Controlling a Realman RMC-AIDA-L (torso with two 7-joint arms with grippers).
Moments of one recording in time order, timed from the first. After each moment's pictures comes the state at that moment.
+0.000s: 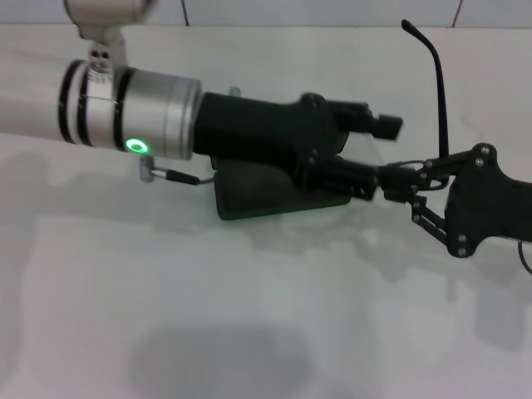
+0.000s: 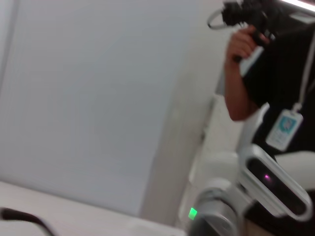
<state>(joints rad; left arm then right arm) -0.71 -2.07 1.09 0.67 1.62 1.70 -1.55 0.33 2.02 -1.32 -0.77 -1.30 -1.50 0.58</state>
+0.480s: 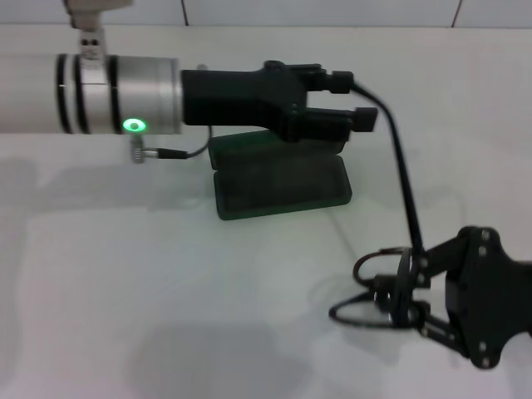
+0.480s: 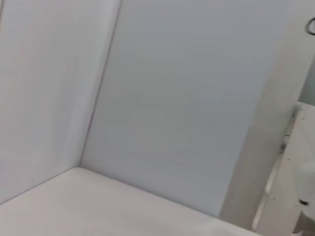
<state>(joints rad) -0.70 -2.06 1.00 0.63 1.65 1.53 -1.55 0.33 2.02 -1.34 -0.74 -1.36 -1.81 0.47</state>
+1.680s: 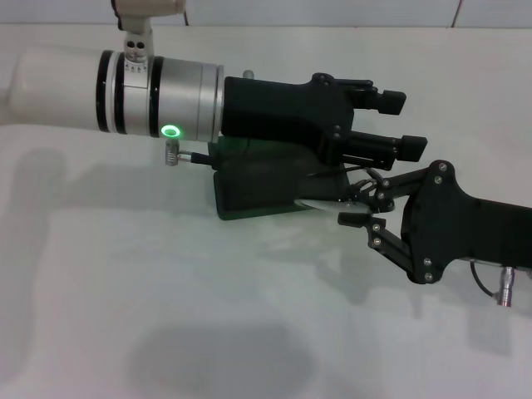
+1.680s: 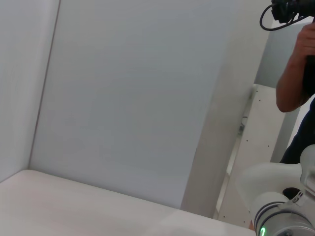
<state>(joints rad) -0.76 -2.09 1.08 0.61 1.64 1.55 -1.50 0.53 2.03 -1.40 -0.36 -1.15 -1.70 0.44</state>
